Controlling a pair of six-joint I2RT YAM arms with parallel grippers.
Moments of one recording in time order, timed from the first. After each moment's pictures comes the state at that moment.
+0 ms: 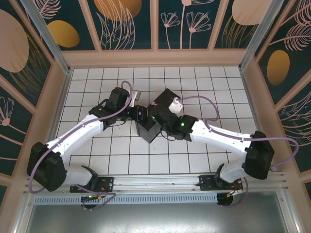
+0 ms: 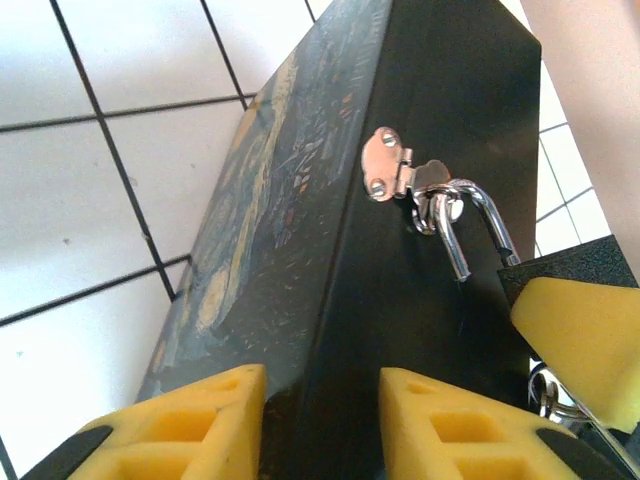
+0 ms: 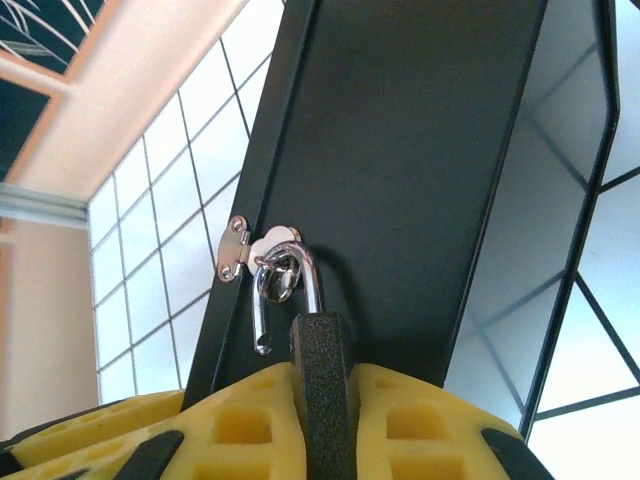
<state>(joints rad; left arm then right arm) -0.57 1.35 1.00 -0.40 0.34 -0.49 1.05 1.46 1.15 -0.46 0.51 1.35</state>
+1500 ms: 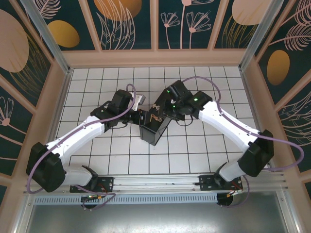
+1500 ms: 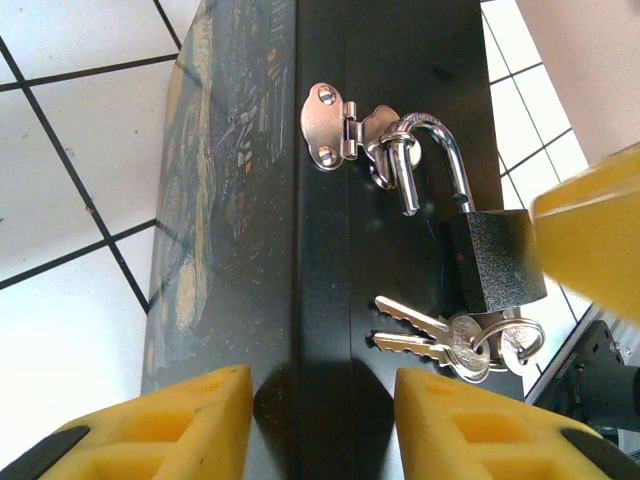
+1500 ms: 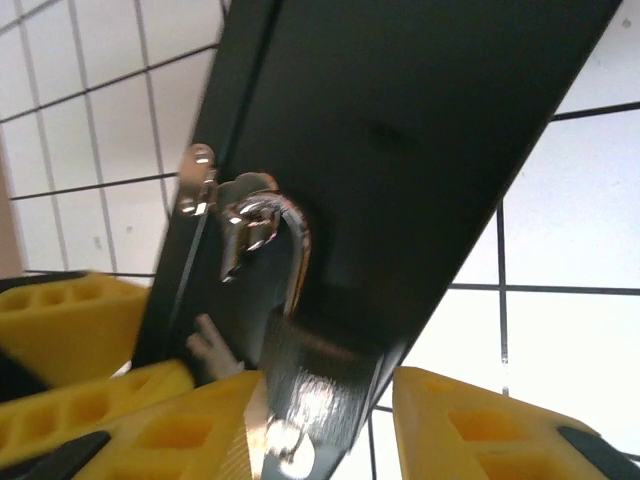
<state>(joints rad) -0.62 1.34 1.00 -0.44 0.38 -0.44 0.76 1.49 1.37 -0.88 -0.11 0.89</state>
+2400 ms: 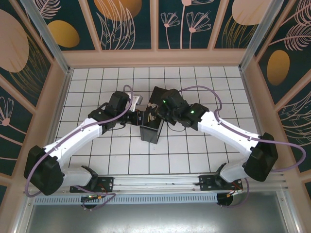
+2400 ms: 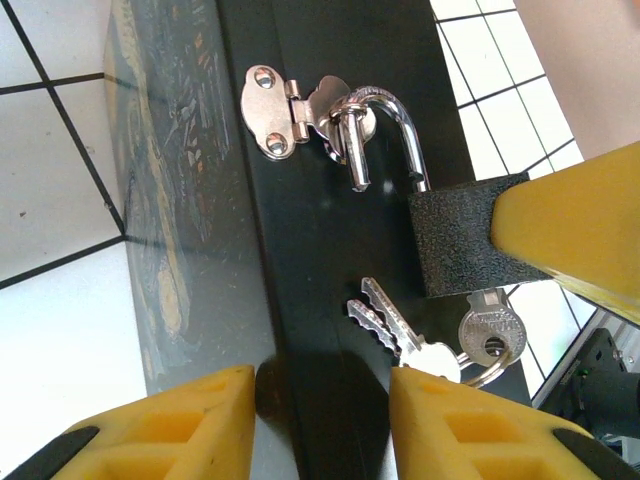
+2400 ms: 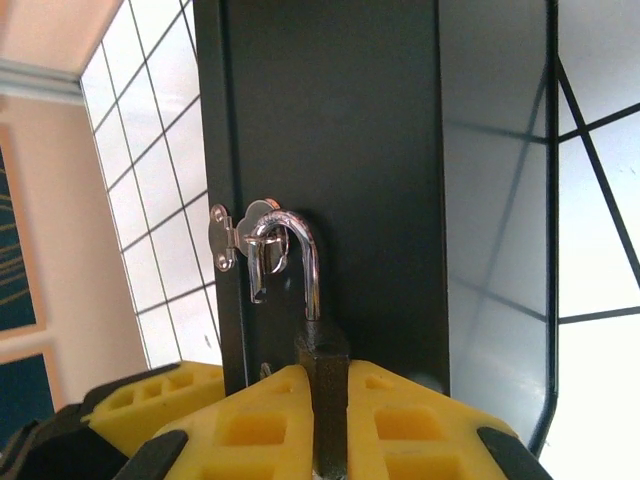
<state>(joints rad) -0.60 1.30 0.96 -0.42 0.38 -0.45 0.88 1.41 1.20 -0.56 0.09 1.28</state>
